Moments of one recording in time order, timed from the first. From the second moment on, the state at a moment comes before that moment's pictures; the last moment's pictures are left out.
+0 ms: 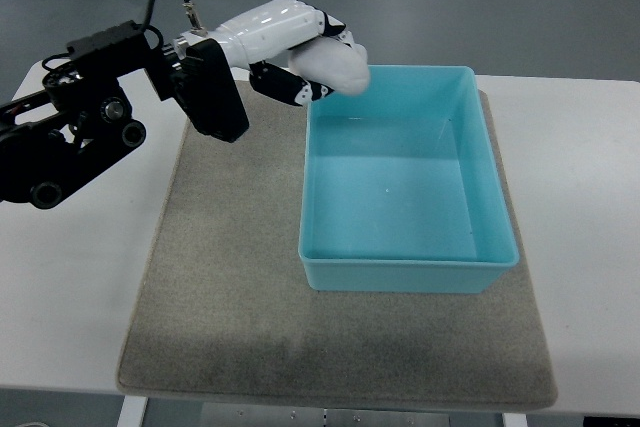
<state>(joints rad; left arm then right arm) -0.96 0.43 -0.59 -1.25 1.67 -0.05 -0.40 0.02 0.00 0.07 0.12 -0.12 0.05 0.12</state>
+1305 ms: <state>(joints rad) -0.93 0.39 -0.64 -1.06 0.65 -0.02 -0.39 0.02 0.00 0.07 0.12 -0.12 0.05 0.12</state>
